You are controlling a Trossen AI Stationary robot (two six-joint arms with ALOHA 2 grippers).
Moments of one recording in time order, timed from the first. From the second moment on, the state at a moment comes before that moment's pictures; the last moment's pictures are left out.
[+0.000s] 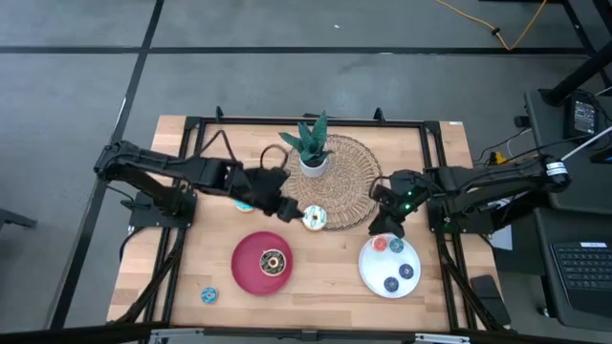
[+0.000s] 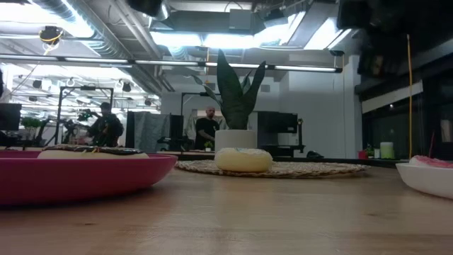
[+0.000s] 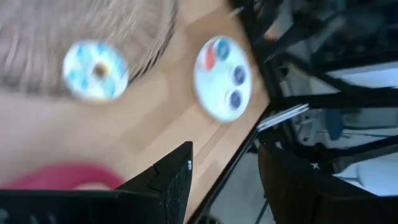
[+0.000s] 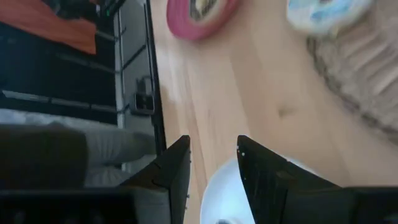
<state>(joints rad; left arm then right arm) -0.17 1.40 1.32 -0.58 -0.03 -1.26 0.09 0.99 0.69 -0.39 -0.41 0.73</state>
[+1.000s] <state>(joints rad) -0.92 1.41 1.32 -1.06 -0.36 -2.17 0.09 0.99 0.72 -0.38 -0.33 0.70</state>
